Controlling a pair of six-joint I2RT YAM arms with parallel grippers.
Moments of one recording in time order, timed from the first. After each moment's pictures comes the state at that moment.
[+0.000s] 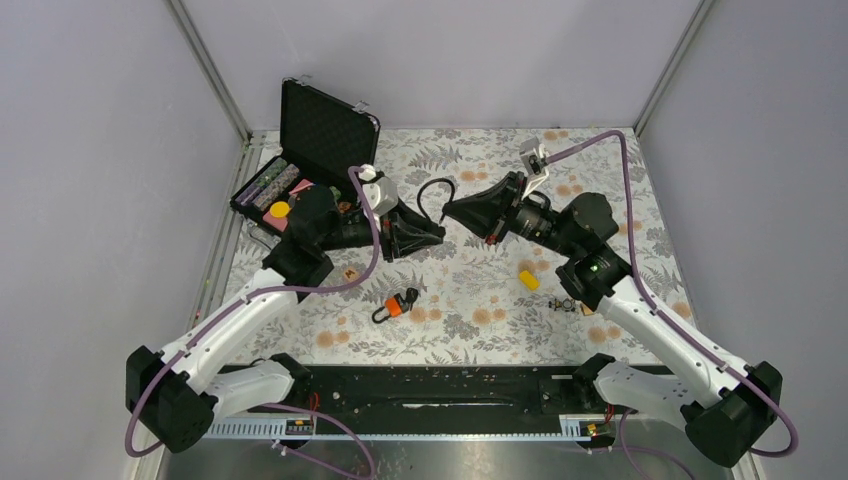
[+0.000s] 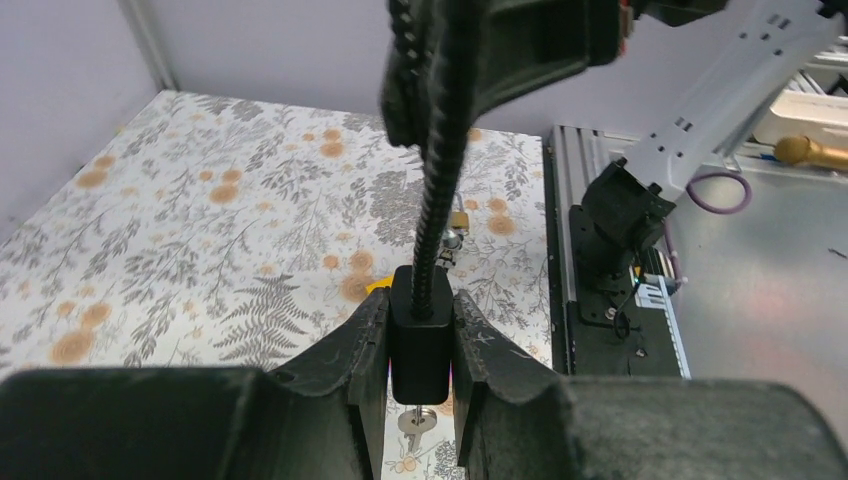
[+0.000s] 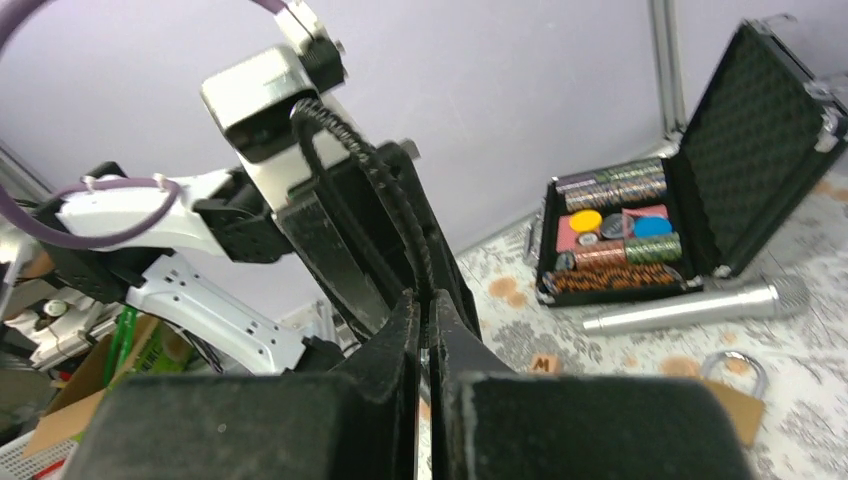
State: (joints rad) left arm -0.61 1.07 0.91 0.20 0.81 -0.09; right arm 0.64 1.01 0.92 0.31 -0.53 0.52
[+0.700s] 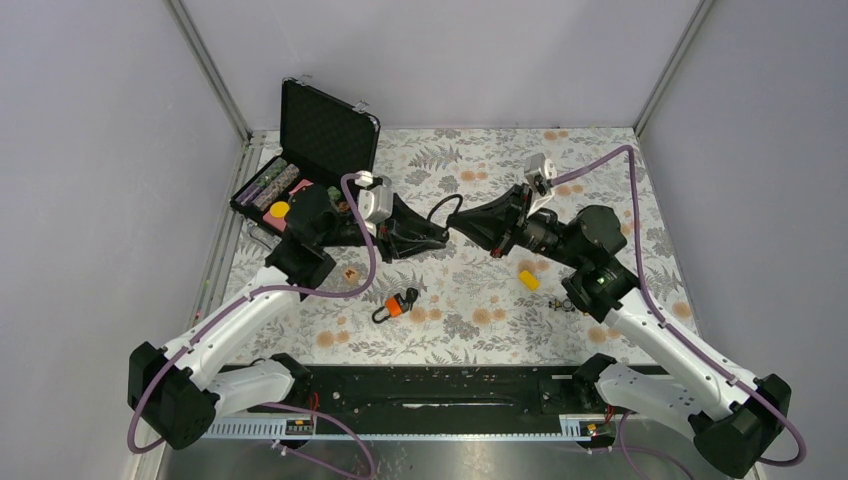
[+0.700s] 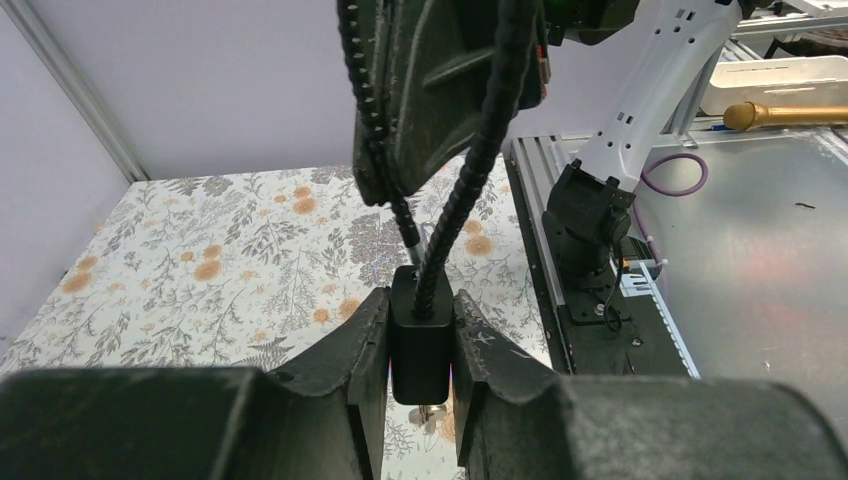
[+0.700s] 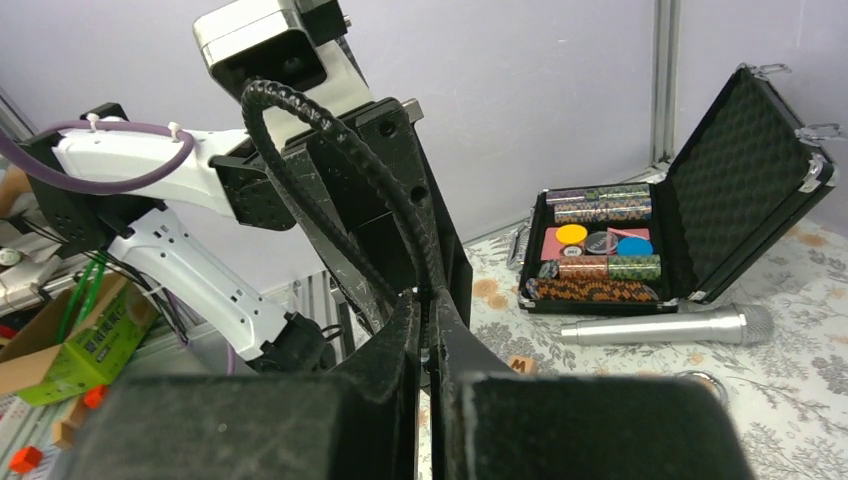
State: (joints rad) left arm -0.61 1.10 0.91 0.35 0.99 -0.04; right arm 0.66 0.95 0.86 0.38 -0.57 0.44
